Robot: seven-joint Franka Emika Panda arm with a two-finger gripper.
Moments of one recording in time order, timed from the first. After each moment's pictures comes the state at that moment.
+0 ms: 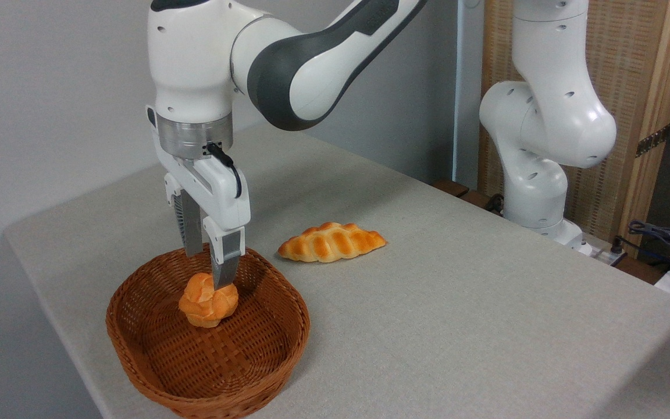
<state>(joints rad) -0.12 0.07 -0.06 -1.88 -0.15 2.12 0.70</state>
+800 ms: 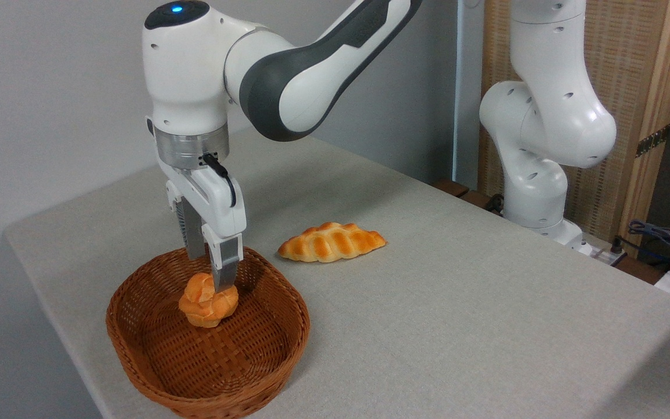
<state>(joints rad) -0.12 0.10 -0.08 -1.88 -0.15 2.12 0.70</state>
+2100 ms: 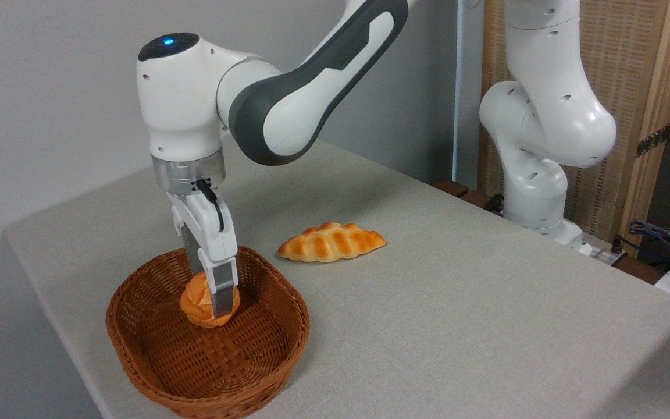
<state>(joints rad) -0.12 0.17 -0.10 -1.88 -0.06 2.17 0.74</state>
